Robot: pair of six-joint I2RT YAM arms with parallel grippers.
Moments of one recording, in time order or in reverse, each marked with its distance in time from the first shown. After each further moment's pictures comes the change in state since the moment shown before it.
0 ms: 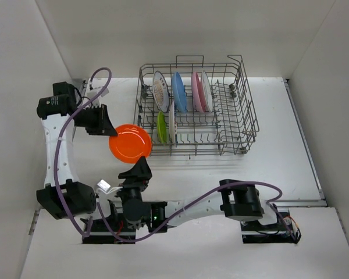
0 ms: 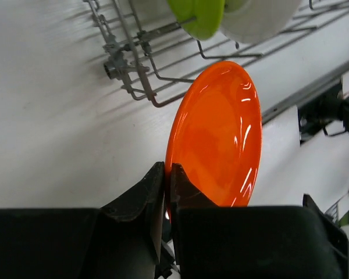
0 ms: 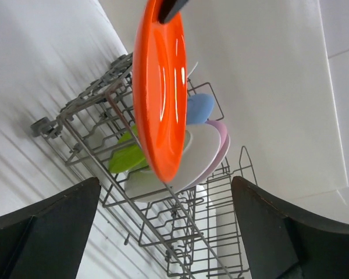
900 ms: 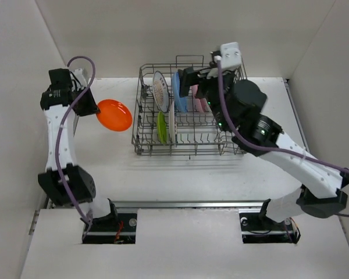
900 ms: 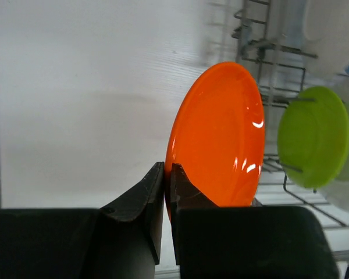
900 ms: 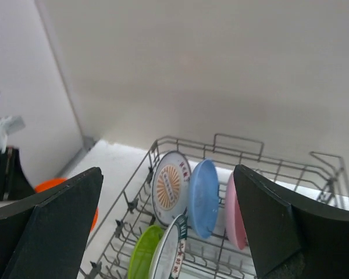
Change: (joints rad) left arm 0.028 0.072 0.032 0.447 -0.418 -0.392; right arm -0.552 -0.697 0.244 -0.784 -0.610 1.035
